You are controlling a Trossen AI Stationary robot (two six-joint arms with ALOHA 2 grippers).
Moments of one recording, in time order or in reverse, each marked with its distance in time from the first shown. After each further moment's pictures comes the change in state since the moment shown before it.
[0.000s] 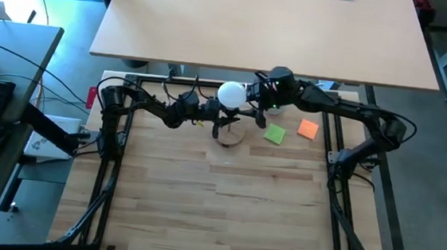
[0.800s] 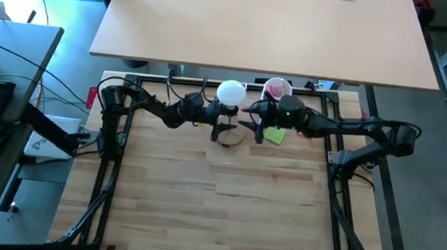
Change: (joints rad) left arm 0.011 0.001 -0.004 -0.211 -0.020 0.025; right arm 0.178 -0.121 -0.393 0.552 0.339 0.189
